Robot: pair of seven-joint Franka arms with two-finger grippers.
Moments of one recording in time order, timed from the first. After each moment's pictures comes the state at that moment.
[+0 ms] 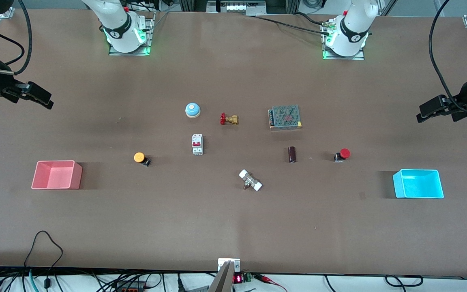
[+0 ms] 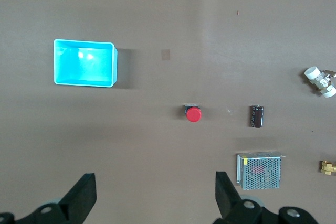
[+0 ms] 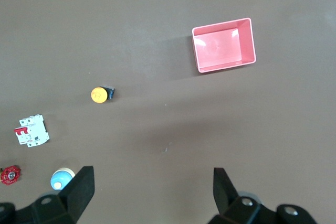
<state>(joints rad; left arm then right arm) 0.03 0.13 -0.01 -1.46 -0.04 1.57 -0.05 -0.06 0.01 0.10 -1.62 -0.03 1.62 0.21</state>
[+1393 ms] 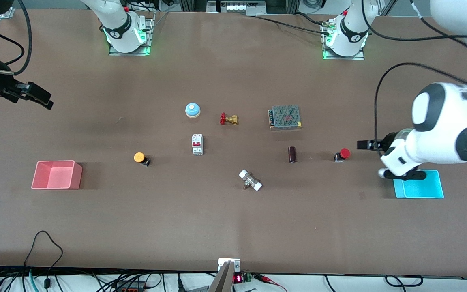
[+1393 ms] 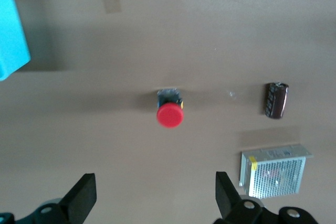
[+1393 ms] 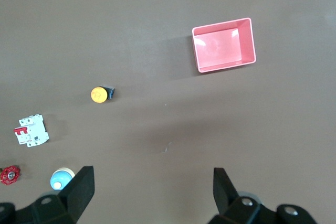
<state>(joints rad) -0.02 0.45 -0.07 -1.57 -0.07 1.74 -0.06 0.09 0.01 -0.04 -1.62 -0.03 1.62 0.21</state>
